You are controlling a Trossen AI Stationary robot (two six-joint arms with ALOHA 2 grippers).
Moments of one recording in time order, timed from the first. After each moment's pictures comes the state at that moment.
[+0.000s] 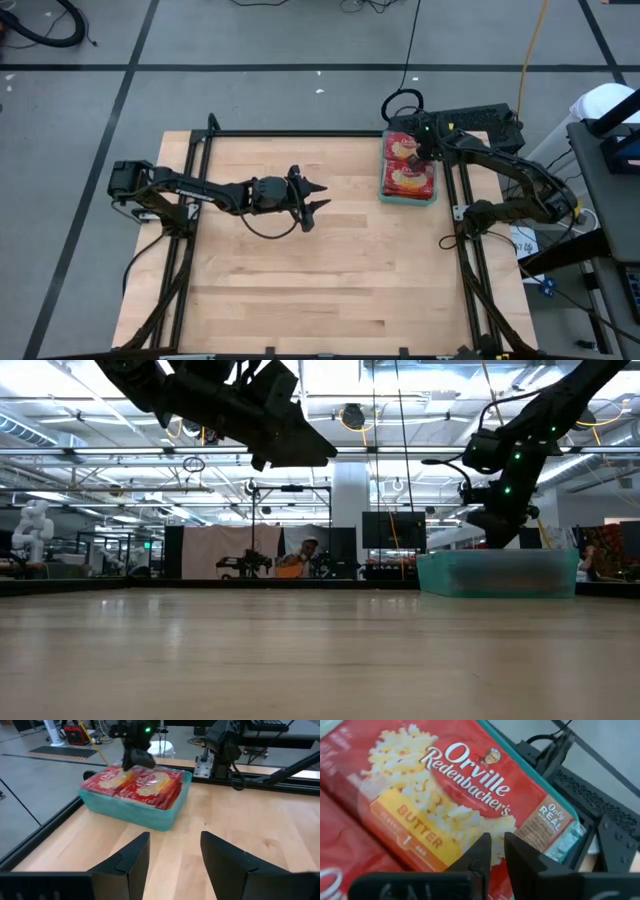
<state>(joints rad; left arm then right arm) 0.03 1.53 0.81 0.44 -0.21 -0.04 -0.99 1.23 0.65 -0.43 0.19 -0.14</state>
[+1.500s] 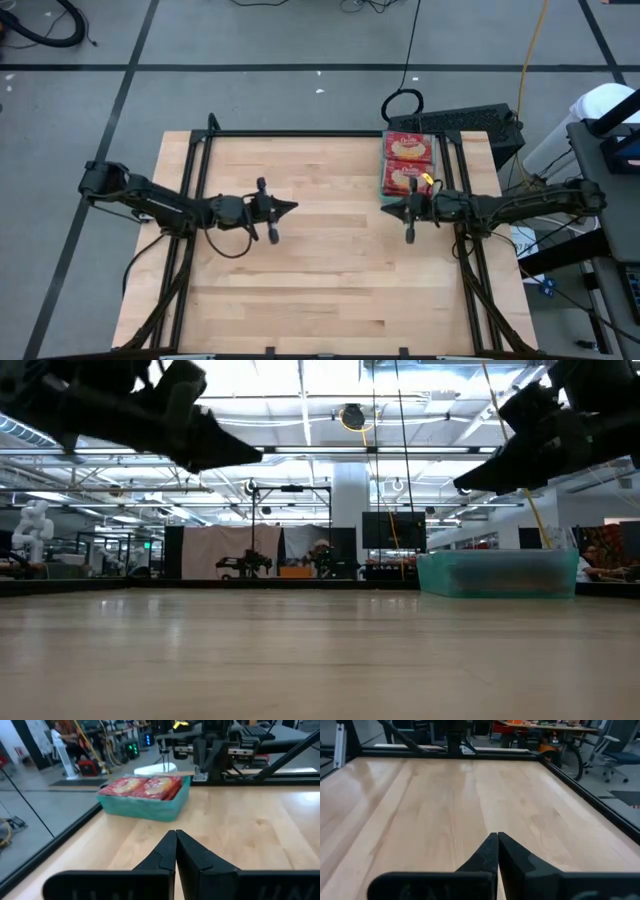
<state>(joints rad) -0.11 1.27 0.39 0.75 -0.38 0.07 0.02 0.70 0.13 0.31 0.16 -0.01</state>
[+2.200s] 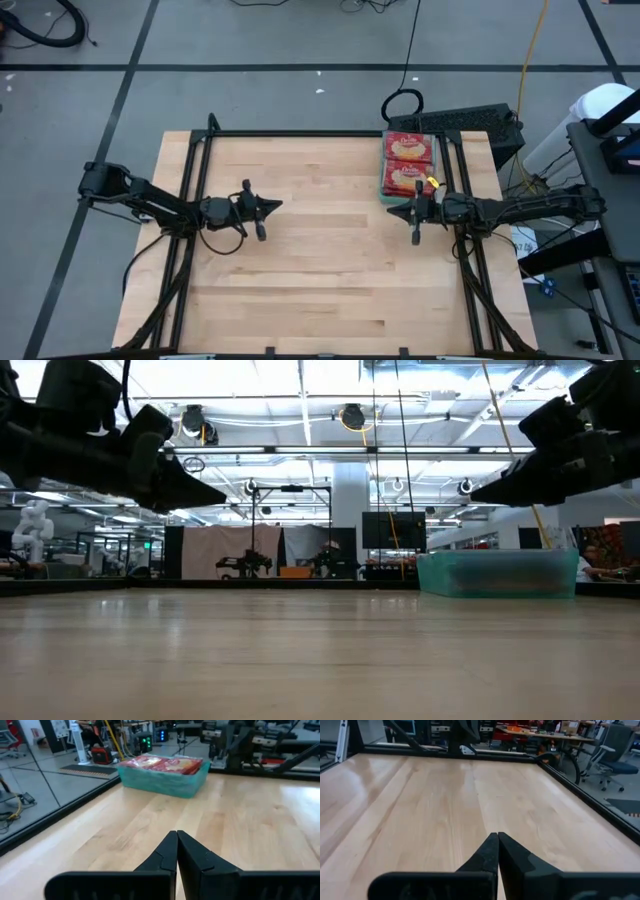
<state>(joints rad) -0.07 1.27 0.12 1.00 -0.40 -0.05 0.02 0.55 0.02 0.32 0.16 -0.05</state>
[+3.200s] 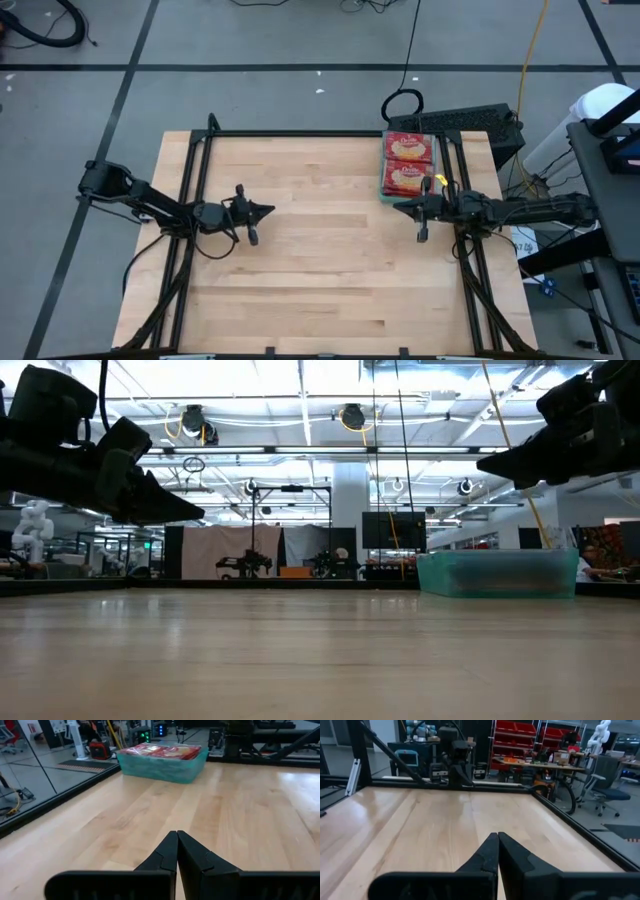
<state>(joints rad) -0.14 1.27 0.01 1.08 -0.45 -0.07 0.02 0.31 0.02 0.25 0.15 -0.08</state>
